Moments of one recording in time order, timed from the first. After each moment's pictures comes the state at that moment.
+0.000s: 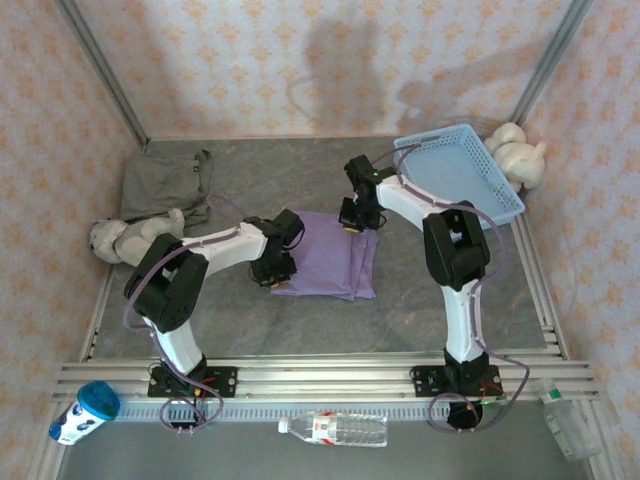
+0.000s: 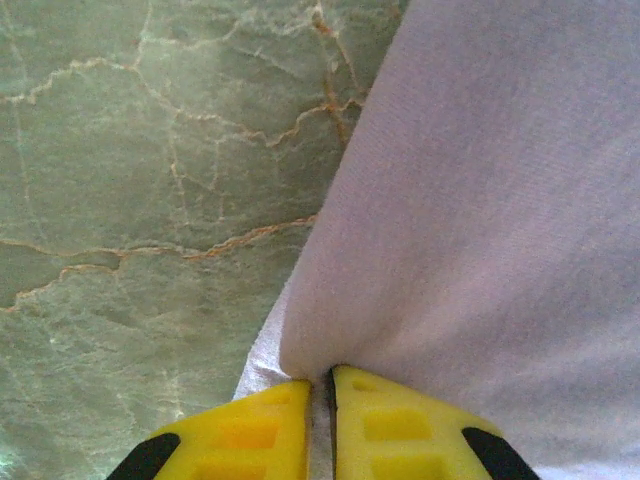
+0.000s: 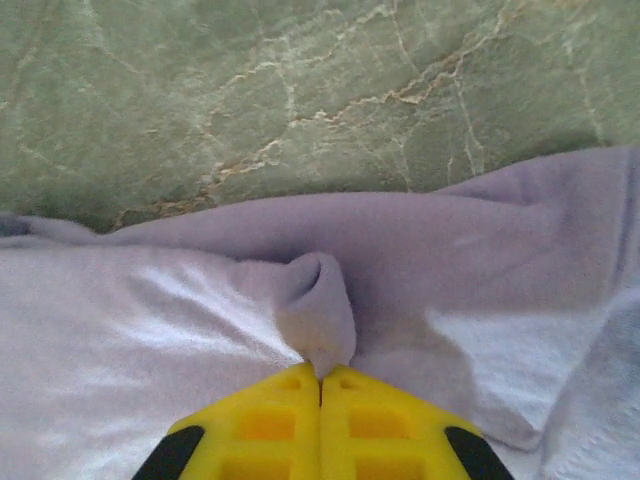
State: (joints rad) left arm -0.54 1.77 1.07 -0.80 0.01 -0.94; right arm 0.46 2.09 1.64 -0.84 -0.19 0.66
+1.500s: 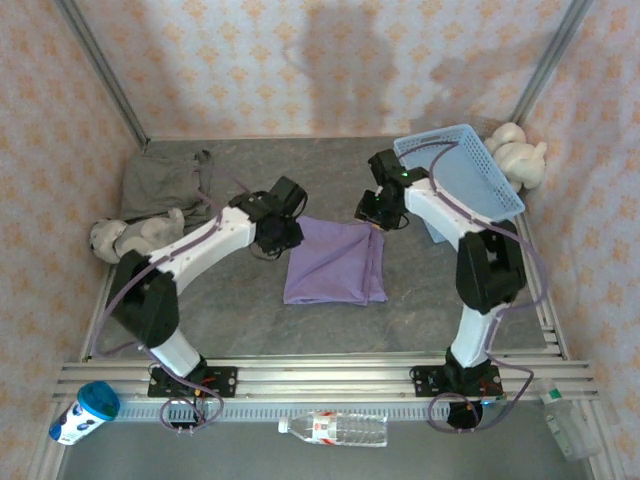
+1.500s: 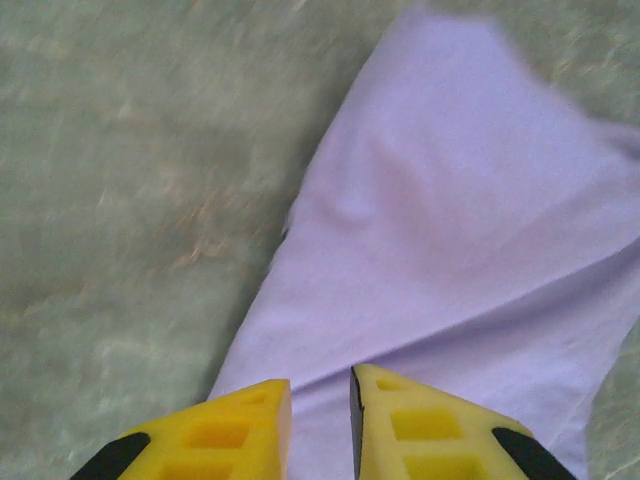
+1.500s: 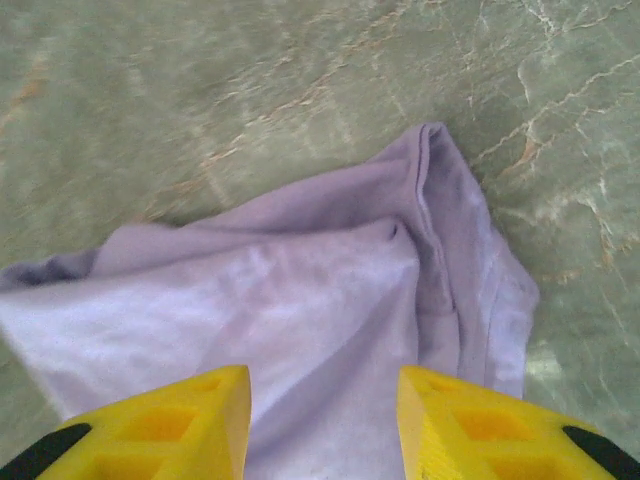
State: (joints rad) left arm -0.55 1.67 1.34 -0.89 -0.05 -0.95; right arm 0.40 1.80 1.45 -0.84 -0.17 0.70
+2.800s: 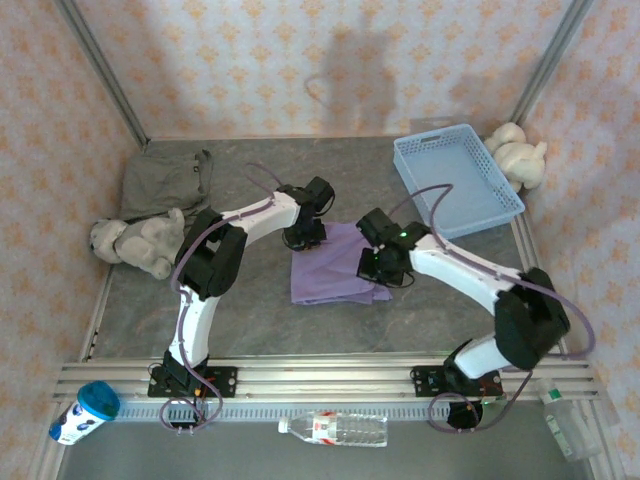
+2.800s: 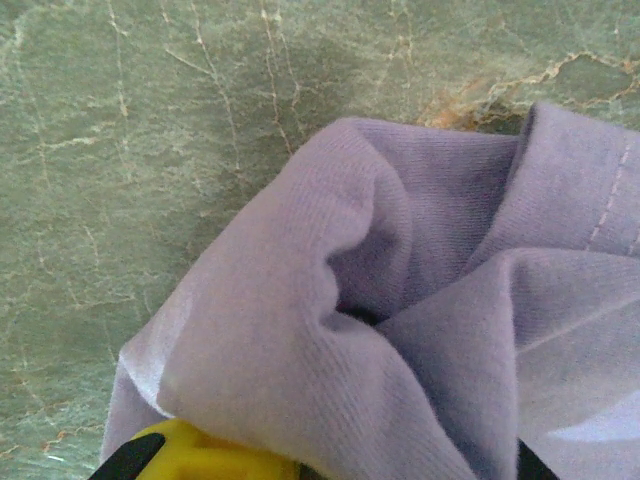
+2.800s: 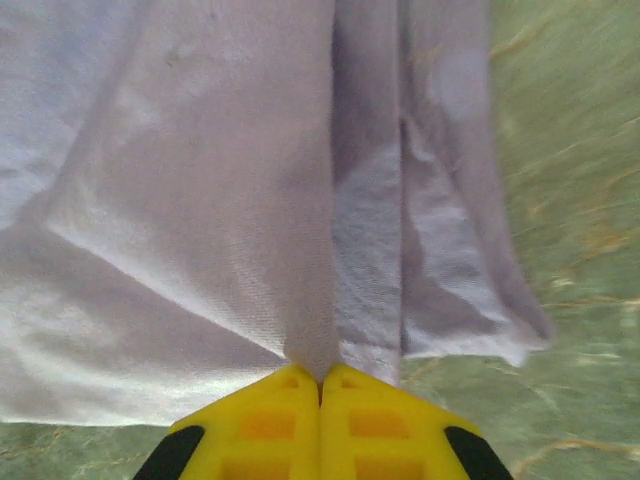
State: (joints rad) left arm -0.55 2.13 1.59 -0.85 -0.02 -0.82; right arm 0.64 1.43 1.01 -0.86 -0.06 0.87
